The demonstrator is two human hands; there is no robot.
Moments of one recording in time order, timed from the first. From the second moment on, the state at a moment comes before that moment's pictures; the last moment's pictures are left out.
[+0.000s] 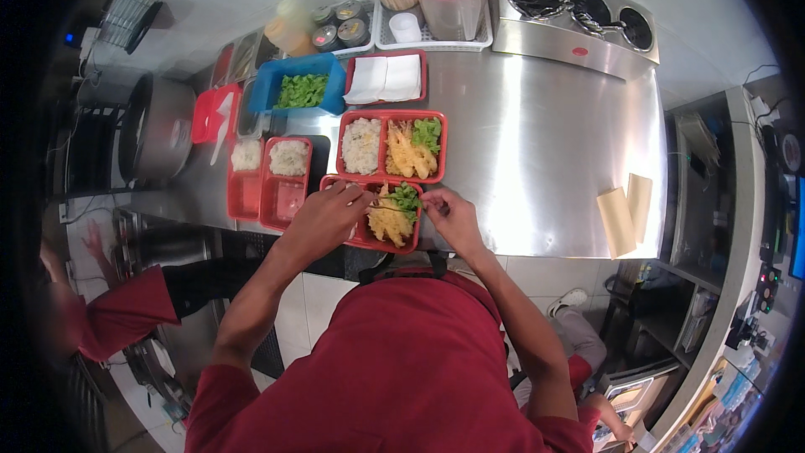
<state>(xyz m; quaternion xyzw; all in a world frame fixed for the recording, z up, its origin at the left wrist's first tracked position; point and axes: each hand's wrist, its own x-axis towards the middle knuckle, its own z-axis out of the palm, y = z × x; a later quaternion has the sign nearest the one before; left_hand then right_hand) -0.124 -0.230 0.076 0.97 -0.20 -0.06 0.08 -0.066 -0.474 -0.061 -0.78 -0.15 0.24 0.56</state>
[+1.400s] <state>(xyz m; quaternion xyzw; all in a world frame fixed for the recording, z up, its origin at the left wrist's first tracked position) -0.137 -0.231 0.068 0.99 -0.17 -0.01 0.02 -0.076 -0.481 -0.012 -0.86 -0.35 0.06 0.36</state>
